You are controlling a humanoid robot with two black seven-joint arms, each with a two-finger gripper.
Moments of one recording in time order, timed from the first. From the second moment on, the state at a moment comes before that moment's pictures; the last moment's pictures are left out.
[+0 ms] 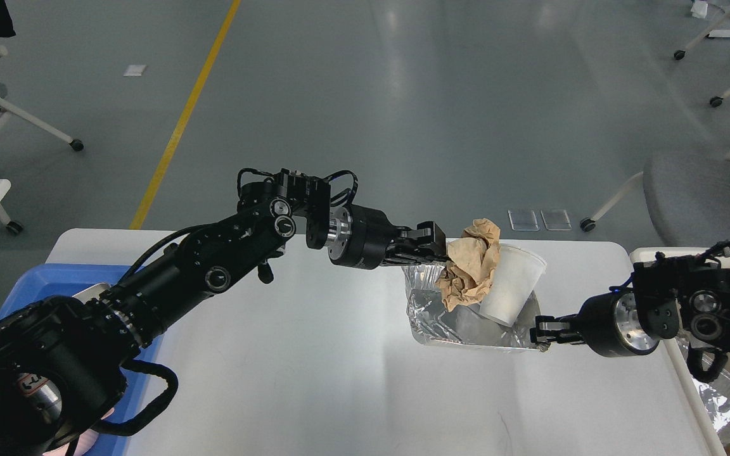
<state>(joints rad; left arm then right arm) -1.02 -0.12 -0.62 -0.74 1.29 -0.78 -0.15 0.82 -0.88 0.27 1.67 -0.97 0.48 -0.40</state>
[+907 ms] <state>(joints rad) -1.01 -0.15 -0.55 -0.72 1.26 -0.60 -0.16 0.82 -0.89 0.27 1.67 -0.97 0.48 -0.40</state>
